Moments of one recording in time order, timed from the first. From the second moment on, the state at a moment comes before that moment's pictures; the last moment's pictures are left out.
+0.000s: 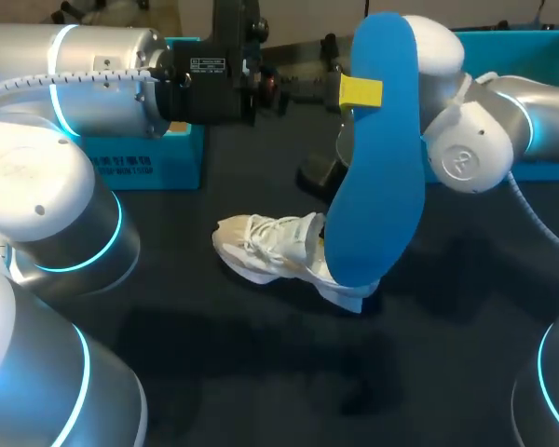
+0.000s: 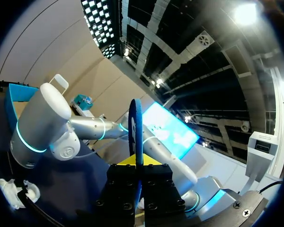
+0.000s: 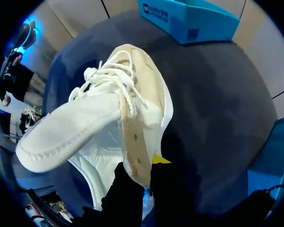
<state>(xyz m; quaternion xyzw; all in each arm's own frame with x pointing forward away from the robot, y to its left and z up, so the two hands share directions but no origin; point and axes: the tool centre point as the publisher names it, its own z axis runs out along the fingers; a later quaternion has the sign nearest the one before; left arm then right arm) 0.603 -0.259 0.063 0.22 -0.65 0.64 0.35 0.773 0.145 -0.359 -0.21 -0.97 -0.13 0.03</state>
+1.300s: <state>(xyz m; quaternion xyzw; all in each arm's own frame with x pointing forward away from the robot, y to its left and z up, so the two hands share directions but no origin) 0.603 -0.259 0.063 0.22 -0.65 0.64 0.35 0.721 0.149 -0.357 -0.61 -0.78 -0.15 0.07</state>
